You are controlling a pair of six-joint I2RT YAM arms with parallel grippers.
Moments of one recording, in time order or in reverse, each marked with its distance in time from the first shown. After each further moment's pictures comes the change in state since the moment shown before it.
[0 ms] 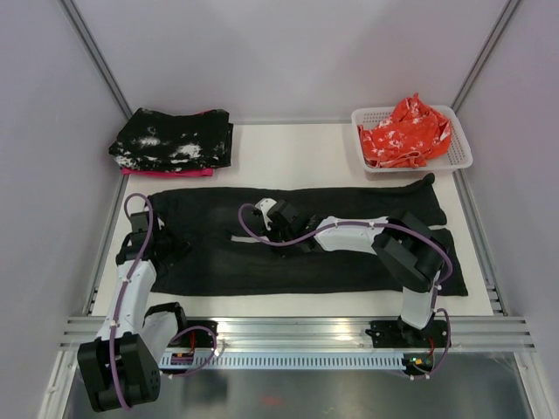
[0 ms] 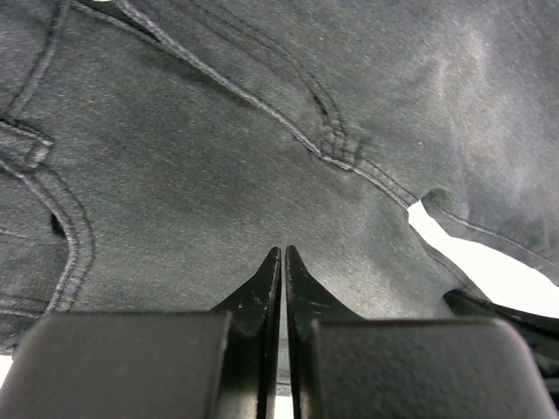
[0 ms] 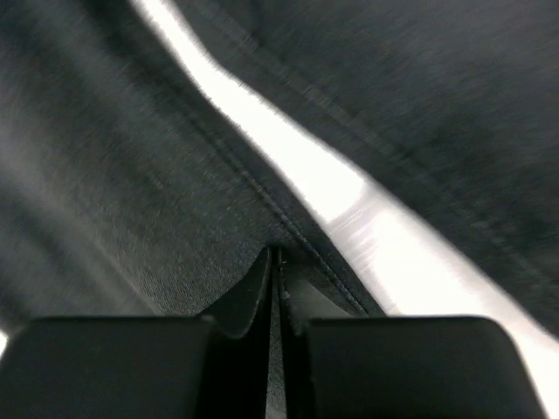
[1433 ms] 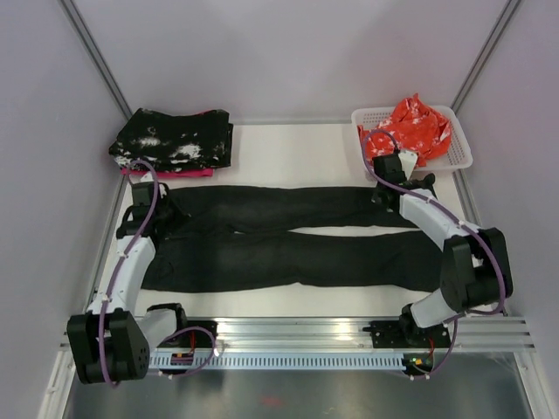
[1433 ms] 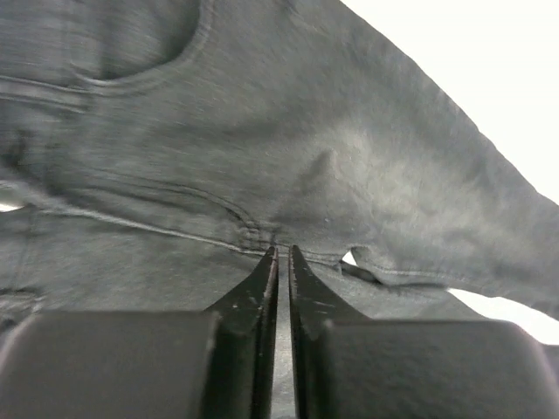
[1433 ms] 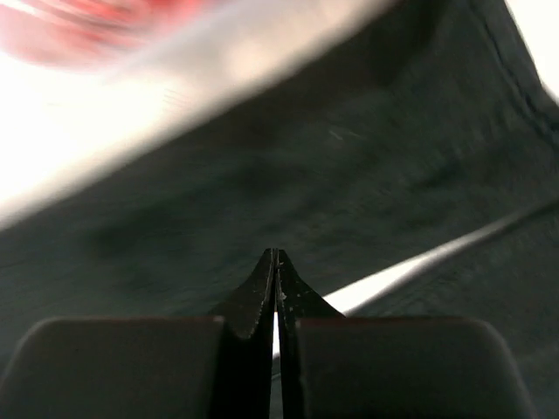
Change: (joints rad) left arm -0.080 0.148 0.207 0.138 -0.068 0.057; right arm -0.682 -0.349 -0.060 -0.272 0.510 0.357
